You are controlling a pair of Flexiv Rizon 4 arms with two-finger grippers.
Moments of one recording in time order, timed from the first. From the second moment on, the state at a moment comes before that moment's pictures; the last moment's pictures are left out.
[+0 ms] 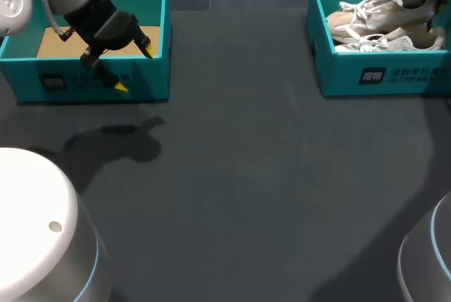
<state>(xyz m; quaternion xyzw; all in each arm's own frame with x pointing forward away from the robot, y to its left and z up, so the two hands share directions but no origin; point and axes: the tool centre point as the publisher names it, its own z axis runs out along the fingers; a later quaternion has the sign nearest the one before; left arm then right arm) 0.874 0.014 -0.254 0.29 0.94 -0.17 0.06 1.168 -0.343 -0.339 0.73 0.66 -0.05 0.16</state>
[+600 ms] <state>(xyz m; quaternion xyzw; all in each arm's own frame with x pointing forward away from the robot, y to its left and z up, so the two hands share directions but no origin) 0.874 0.014 -0.254 0.29 0.94 -0.17 0.06 1.164 -0.339 -0.361 0.74 0.66 -0.06 0.13</state>
